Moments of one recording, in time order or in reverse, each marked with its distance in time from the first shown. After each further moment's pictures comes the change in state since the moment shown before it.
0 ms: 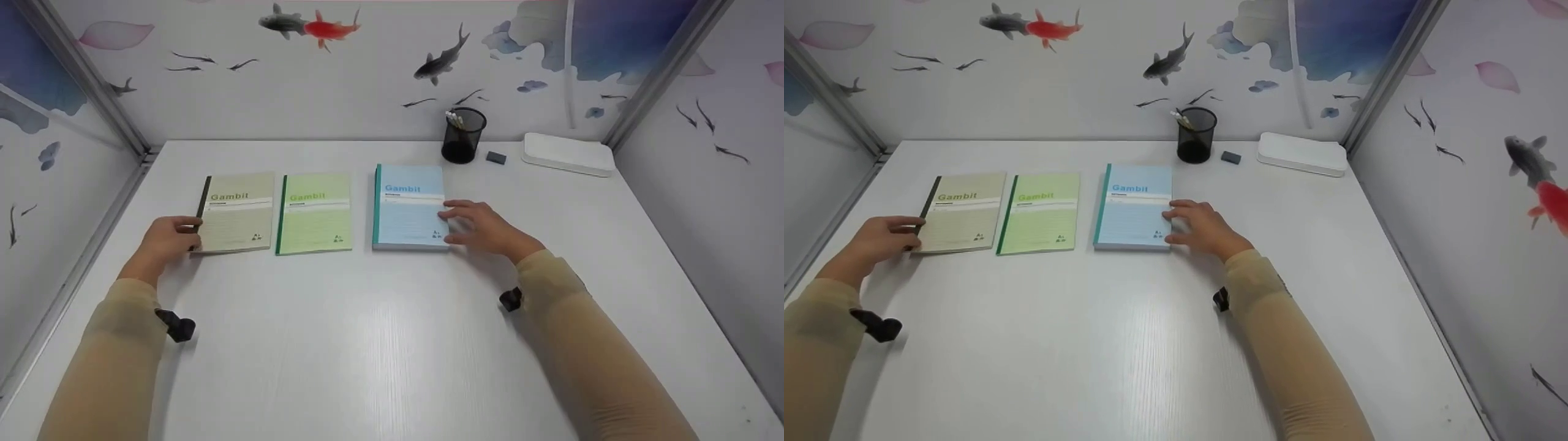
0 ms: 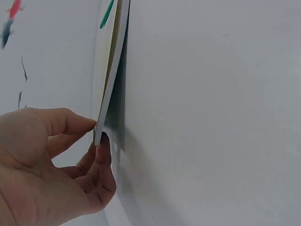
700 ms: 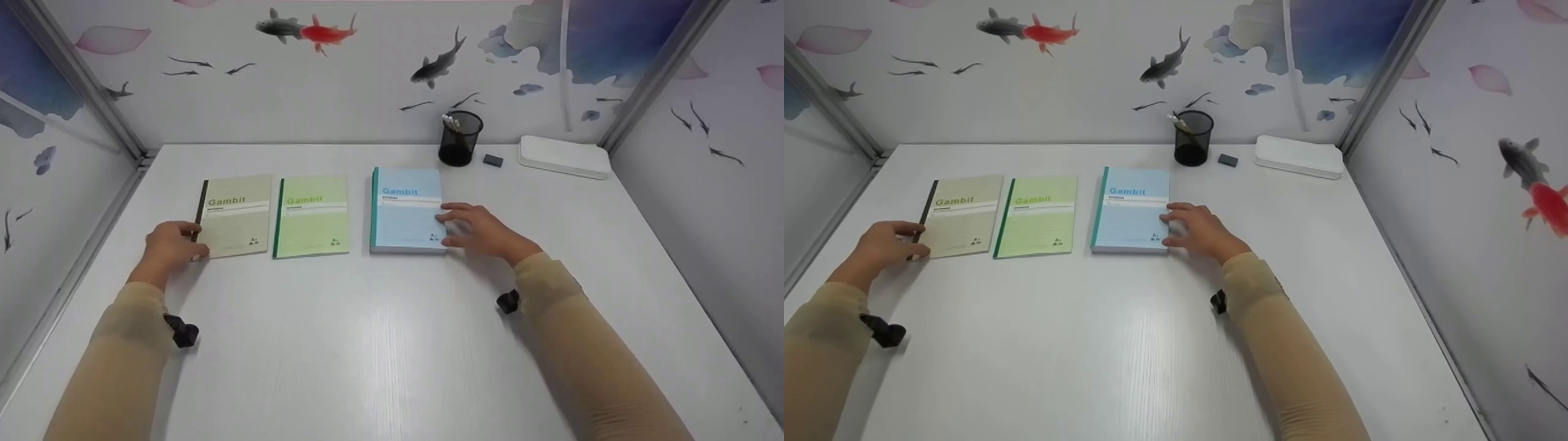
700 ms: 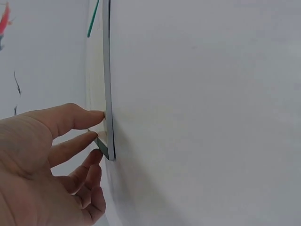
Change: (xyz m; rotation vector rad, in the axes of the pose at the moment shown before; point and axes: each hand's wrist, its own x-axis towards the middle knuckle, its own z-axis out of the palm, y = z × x) left_hand 0.001 0.006 0.011 0.141 0.064 0.028; right_hand 0.001 0.001 0.000 0.014 -0.003 0.032
